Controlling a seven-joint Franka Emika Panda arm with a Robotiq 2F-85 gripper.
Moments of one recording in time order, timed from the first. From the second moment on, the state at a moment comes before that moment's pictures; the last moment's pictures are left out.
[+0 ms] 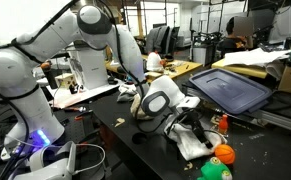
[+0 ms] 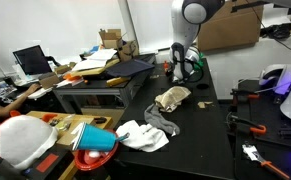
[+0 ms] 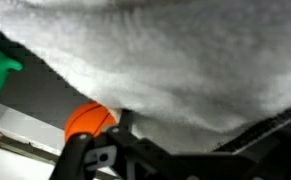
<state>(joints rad) 0.11 1.08 -0.64 -1.91 0.18 3.38 0.34</state>
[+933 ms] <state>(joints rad) -0.31 0.66 -0.38 -2.01 0.06 3.39 0.09</state>
